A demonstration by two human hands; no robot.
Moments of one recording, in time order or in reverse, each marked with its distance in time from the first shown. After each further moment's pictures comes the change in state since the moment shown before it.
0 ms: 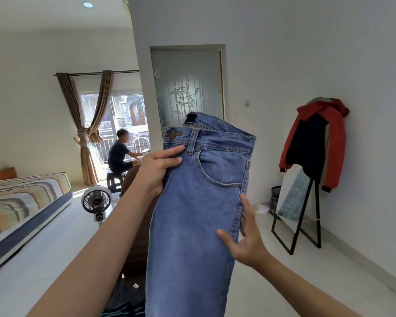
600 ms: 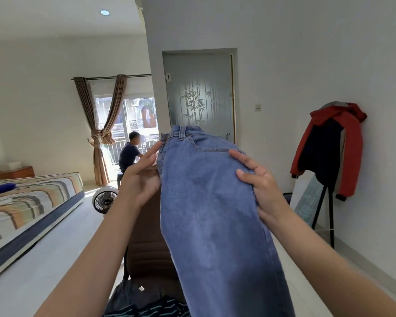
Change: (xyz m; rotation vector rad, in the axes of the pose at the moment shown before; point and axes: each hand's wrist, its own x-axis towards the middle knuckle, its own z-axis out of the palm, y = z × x) left_hand -0.009 0.009 -0.045 -0.492 -0.083 -0.094; right_hand 0.111 -0.086 -0.021 0.760 -0.010 0.457
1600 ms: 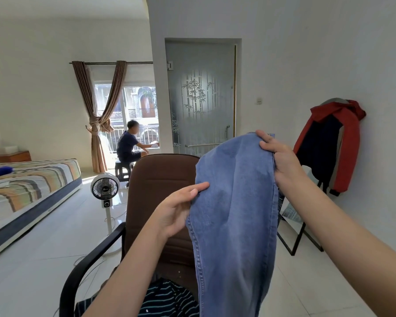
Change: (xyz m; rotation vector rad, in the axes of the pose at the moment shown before) left_hand -0.059 -0.084 0.000 0.168 -0.177 -0.294; right_hand 0.040 -0.025 -0.039 0.000 0.293 0.051
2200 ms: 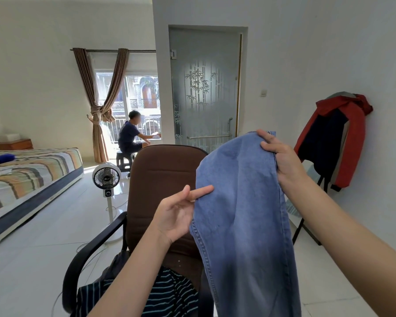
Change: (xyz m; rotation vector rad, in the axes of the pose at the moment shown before) left_hand -0.016 -0.022 -0.010 -0.223 -0.084 -0.069; right_hand -0.001 0.019 -0.008 -0.104 -0.022 0.017
